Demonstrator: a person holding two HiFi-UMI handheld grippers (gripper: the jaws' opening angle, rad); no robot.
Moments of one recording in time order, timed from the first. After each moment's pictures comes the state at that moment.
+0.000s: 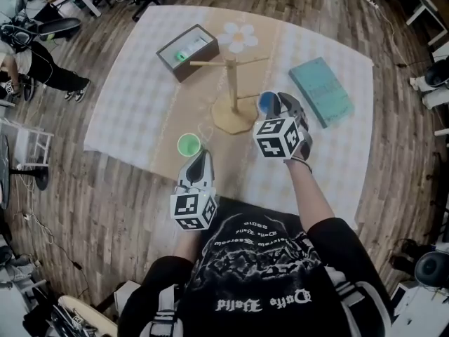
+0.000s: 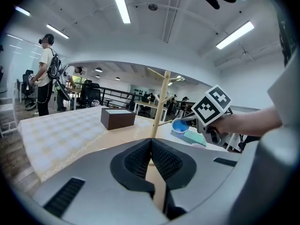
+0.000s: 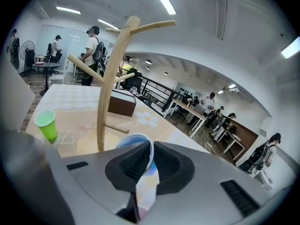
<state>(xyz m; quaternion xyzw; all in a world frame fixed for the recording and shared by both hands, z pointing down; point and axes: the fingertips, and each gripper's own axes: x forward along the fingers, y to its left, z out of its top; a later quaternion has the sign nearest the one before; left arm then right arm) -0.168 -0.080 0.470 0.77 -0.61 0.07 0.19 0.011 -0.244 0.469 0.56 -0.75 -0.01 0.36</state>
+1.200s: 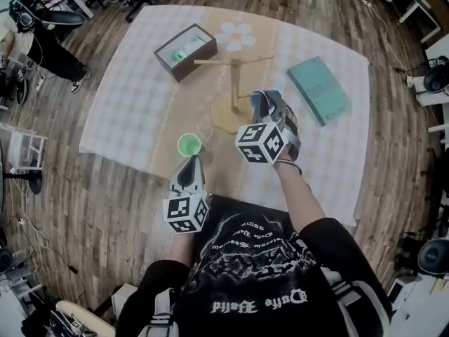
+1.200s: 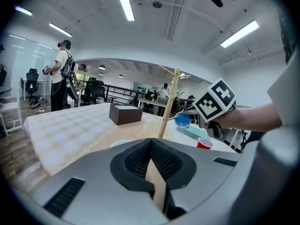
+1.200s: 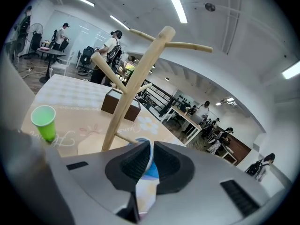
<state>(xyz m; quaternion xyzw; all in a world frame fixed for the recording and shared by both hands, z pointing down) -0.210 -0.066 0.489 0.75 -0.62 0.08 0.21 -0.037 -0.236 0.460 0.56 -0.73 -0.07 0.37</state>
